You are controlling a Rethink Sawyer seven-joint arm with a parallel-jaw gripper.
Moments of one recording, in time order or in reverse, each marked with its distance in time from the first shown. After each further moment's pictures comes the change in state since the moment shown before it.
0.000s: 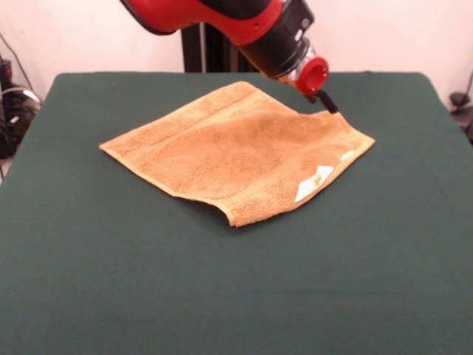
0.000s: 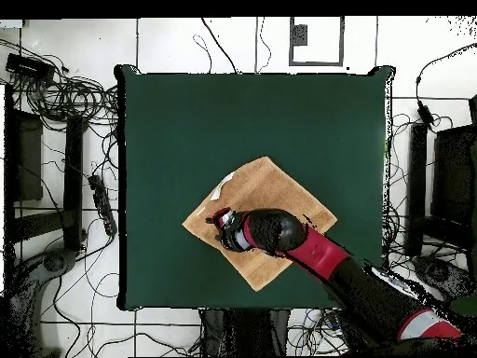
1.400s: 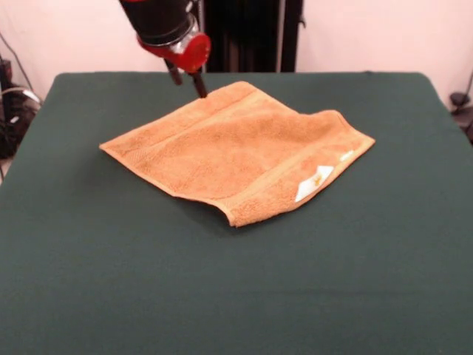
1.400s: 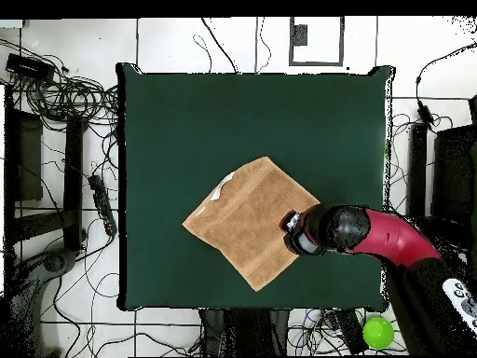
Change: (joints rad) arm -0.015 -0.211 -0.155 -0.230 -0.395 0.355 0.000
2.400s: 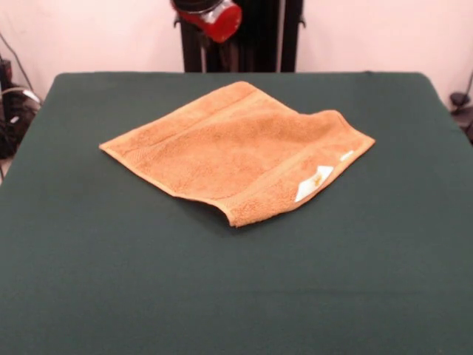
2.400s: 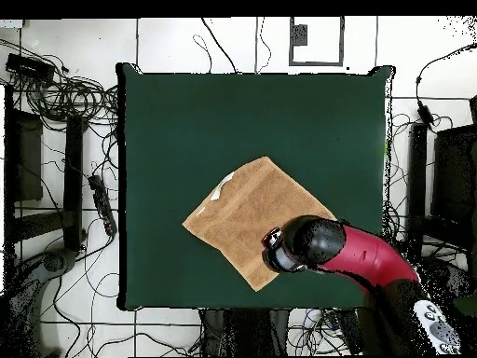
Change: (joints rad) arm 0.228 -0.095 -0.244 0.110 0.197 -0.009 0.012
